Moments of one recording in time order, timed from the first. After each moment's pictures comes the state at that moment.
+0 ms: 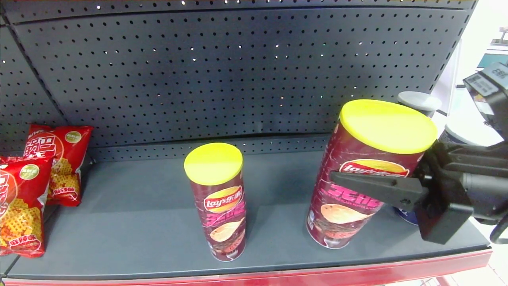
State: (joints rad) left arm 0.00 0.04 0.00 0.00 -0.02 -0.01; right arm 0.67 1.31 -0.76 -0.46 0.50 -0.21
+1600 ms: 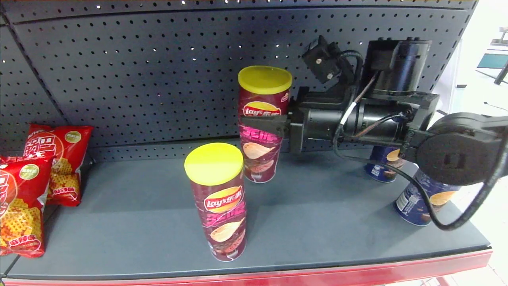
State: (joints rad) left arm 0.00 0.00 0.00 0.00 -0.02 -0.01; right arm 0.67 1.84 -1.31 -0.47 0.60 -0.25
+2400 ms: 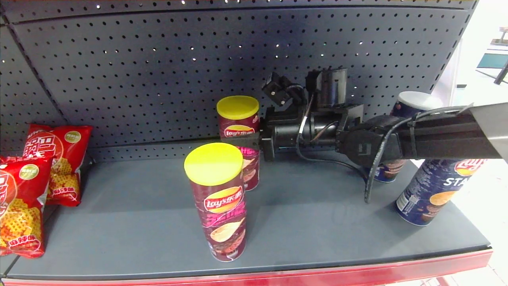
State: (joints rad) left arm 0.00 0.00 0.00 0.00 -0.02 -0.01; right arm 0.64 2.10 -1.57 -0.33 0.75 -0.30
